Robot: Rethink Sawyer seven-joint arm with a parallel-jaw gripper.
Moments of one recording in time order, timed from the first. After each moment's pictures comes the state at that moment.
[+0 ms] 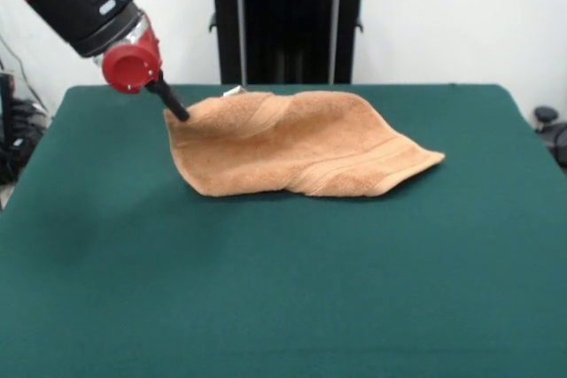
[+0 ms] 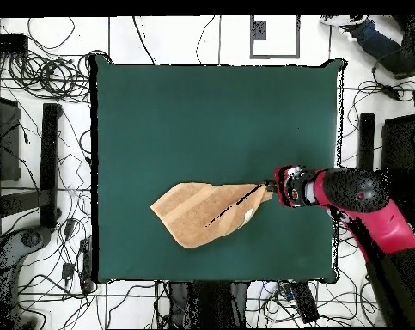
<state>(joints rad) -0.87 -0.57 0.38 1.70 0.09 0.85 2.39</state>
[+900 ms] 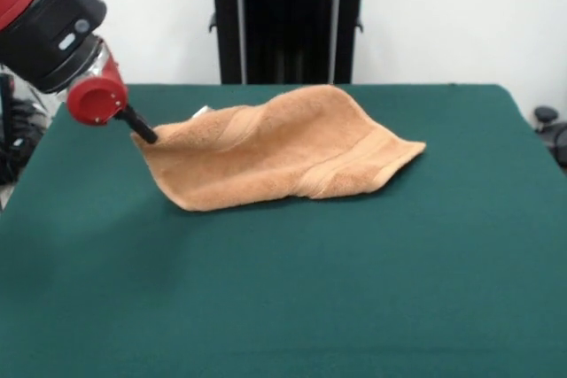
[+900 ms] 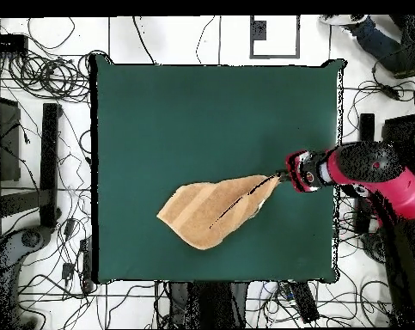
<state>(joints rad) -0.85 -0.44 0.40 1.39 -0.06 1.14 2.39</state>
